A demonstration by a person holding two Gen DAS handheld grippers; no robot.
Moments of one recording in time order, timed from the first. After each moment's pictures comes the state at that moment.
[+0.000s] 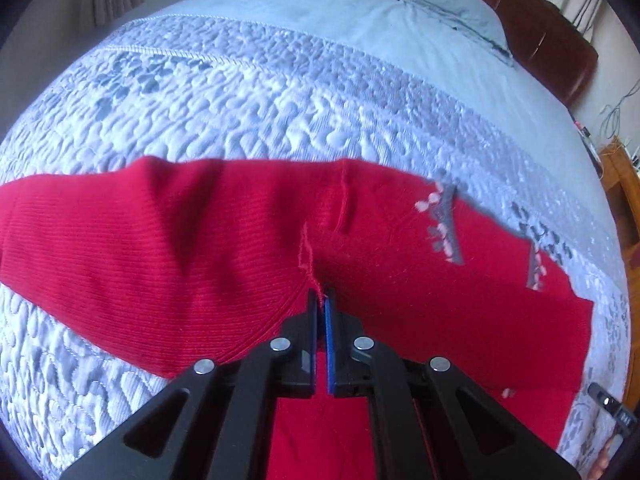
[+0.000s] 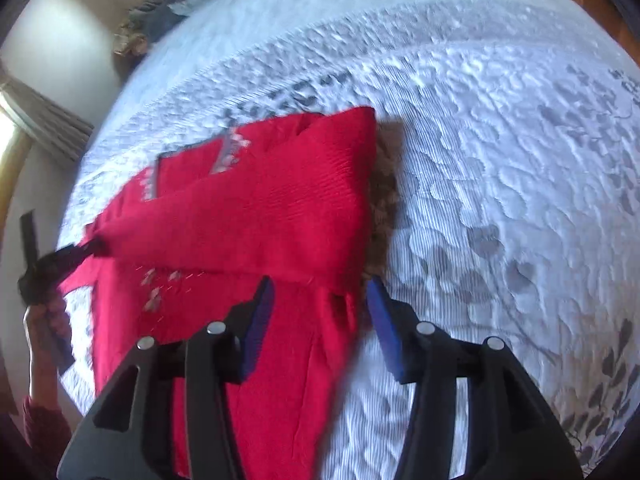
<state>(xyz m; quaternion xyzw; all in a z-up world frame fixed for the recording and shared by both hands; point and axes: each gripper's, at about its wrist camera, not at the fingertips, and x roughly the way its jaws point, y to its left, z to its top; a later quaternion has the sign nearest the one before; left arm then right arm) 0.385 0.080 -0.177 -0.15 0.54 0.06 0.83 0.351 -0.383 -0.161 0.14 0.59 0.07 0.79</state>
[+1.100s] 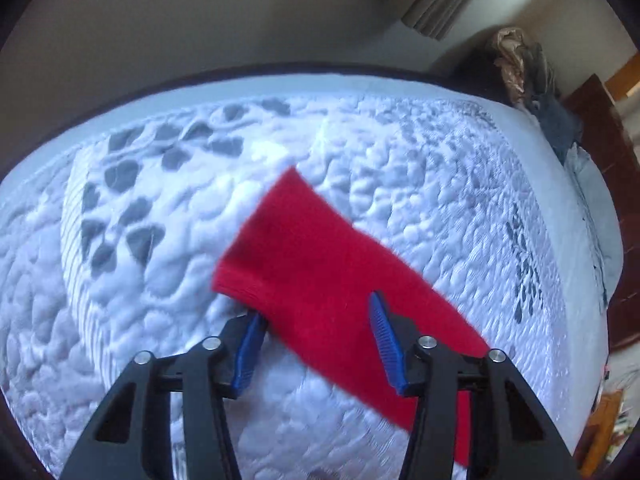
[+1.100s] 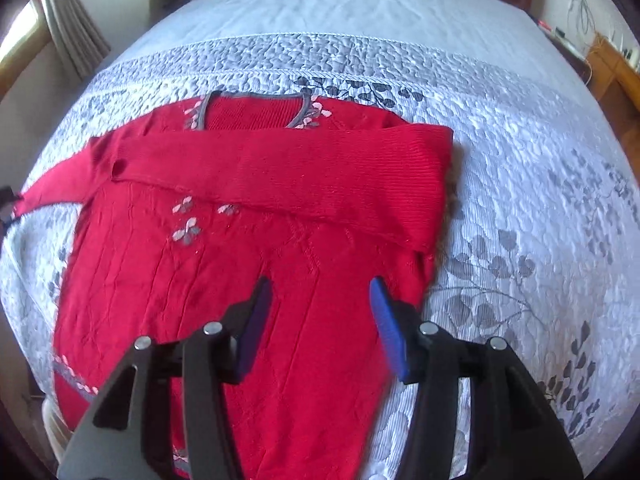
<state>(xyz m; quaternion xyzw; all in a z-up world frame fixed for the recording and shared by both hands) 0.244 0.506 -0.156 -0.39 0.43 0.31 0.76 0.278 -0.271 -0.110 -0.04 0.56 0.09 0.82</state>
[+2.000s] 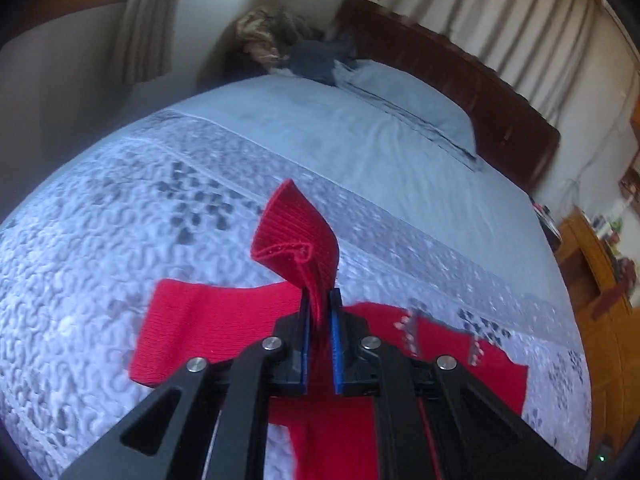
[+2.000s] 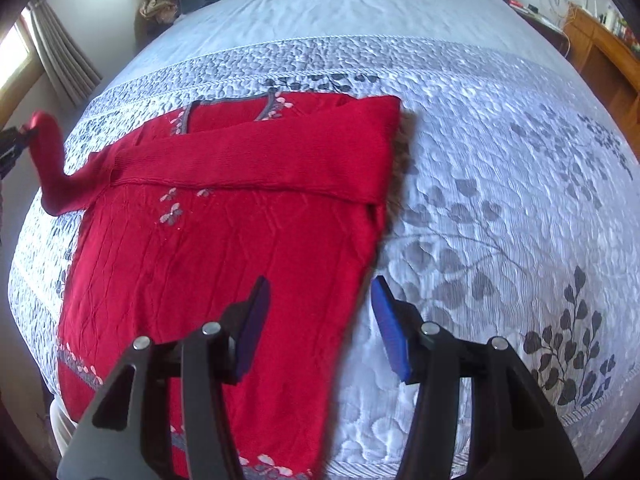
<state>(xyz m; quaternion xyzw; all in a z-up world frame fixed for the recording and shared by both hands) 0.354 0.159 -0.042 -0.20 0.39 0.02 0.90 0.236 -0.337 -0.115 0.03 0.55 0.07 0.83</state>
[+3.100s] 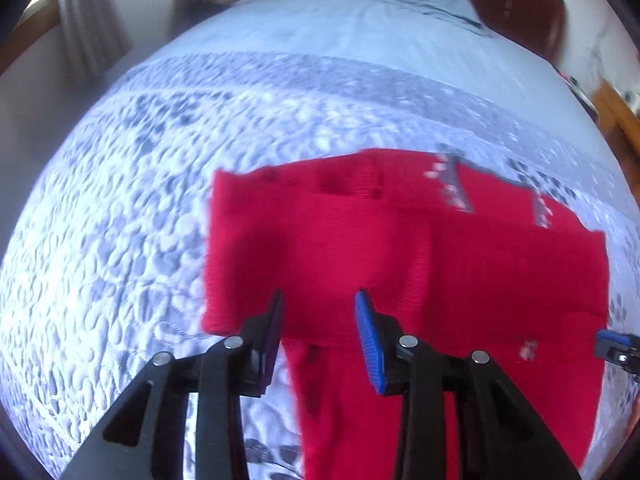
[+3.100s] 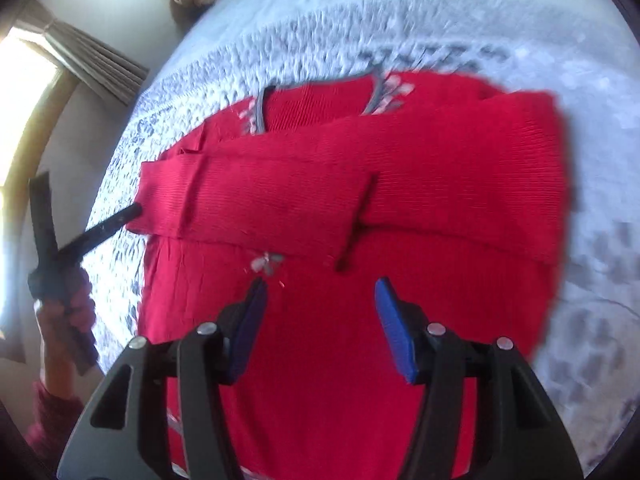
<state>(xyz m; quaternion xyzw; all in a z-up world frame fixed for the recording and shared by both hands) 0.336 0.110 -0.142 -0.06 0.53 0.05 0.84 0.340 -0.240 -0.159 0.12 0.63 0.19 0.74</state>
